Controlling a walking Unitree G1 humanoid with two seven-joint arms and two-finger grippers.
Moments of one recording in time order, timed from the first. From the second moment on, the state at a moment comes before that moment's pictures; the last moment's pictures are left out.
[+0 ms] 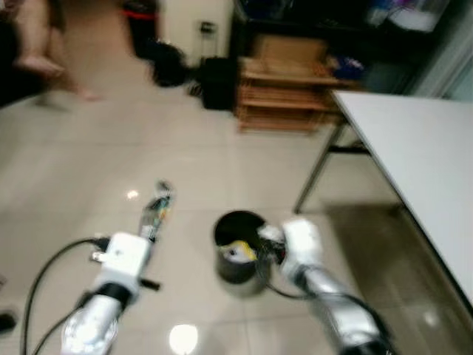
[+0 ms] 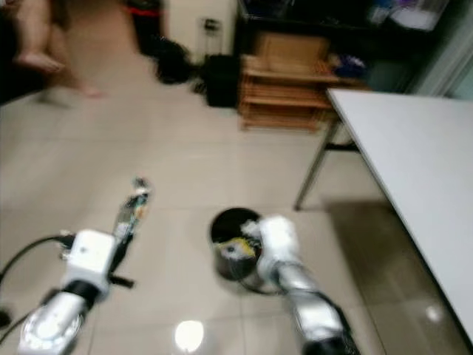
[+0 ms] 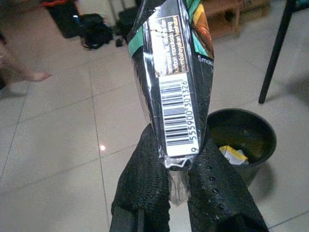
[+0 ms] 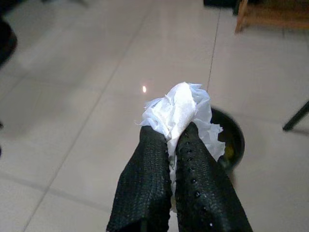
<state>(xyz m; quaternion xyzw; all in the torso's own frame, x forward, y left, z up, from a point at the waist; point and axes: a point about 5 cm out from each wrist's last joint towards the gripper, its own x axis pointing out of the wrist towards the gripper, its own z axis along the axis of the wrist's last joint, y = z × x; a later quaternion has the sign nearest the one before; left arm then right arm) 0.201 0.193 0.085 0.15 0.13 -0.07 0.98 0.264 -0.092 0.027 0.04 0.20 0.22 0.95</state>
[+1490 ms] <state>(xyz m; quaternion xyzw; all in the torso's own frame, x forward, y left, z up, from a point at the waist) 0.227 0.169 0.060 0.17 0.13 -0.20 0.96 0.284 -0.113 0.017 -0.07 0.20 0.14 0.97</state>
